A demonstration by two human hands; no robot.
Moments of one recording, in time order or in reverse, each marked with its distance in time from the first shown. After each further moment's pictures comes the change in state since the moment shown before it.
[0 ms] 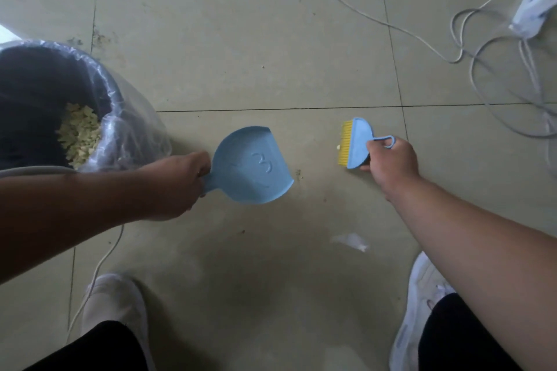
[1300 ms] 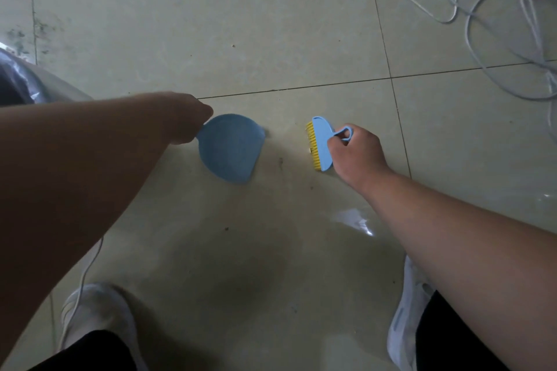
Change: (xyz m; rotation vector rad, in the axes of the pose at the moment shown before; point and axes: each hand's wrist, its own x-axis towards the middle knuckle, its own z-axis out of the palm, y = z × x) left_hand 0.156 0.033 -0.025 0.836 -0.066 0.132; right_hand -0.009 0.011 0.014 -0.298 -0.127 -0.250
